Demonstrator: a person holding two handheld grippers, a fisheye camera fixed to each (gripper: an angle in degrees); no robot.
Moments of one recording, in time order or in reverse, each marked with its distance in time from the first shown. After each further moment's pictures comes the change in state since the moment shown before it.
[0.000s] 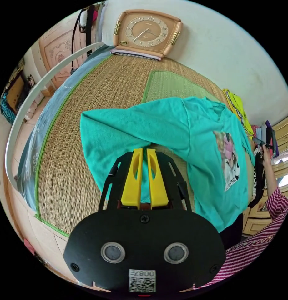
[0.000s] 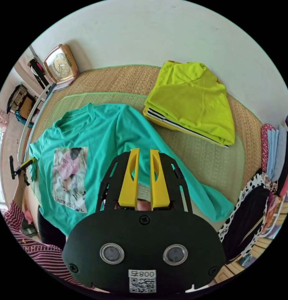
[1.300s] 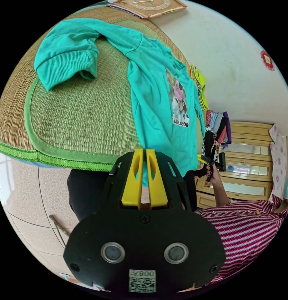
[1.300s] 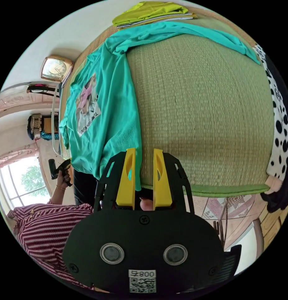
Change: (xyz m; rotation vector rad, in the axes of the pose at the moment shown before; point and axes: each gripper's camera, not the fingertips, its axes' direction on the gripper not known) left arm 0.054 0.111 -0.002 -0.281 0.489 -0.158; right arm 0.166 0.275 -0.080 -0.288 -0.501 0.345
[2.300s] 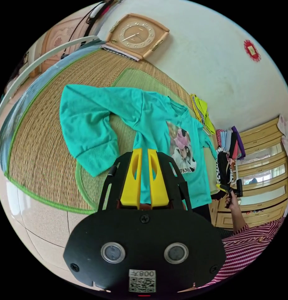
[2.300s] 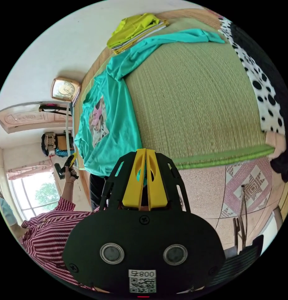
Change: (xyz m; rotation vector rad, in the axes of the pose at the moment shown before) left arm 0.095 -0.083 -0.039 0.263 -0.242 0.153; right arm 0.051 -0.003 -0.074 0.138 -0.100 0.036
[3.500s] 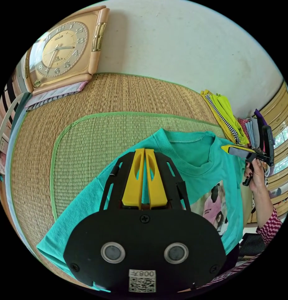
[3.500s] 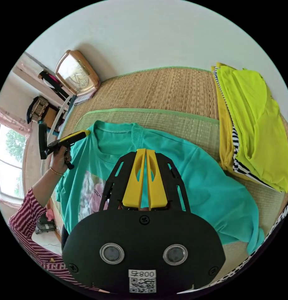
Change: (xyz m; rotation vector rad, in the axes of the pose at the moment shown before) left arm 0.126 -0.241 0.174 0.012 -0.158 0.275; right arm -0.253 -0.357 0.233 0.079 0.161 -0.522
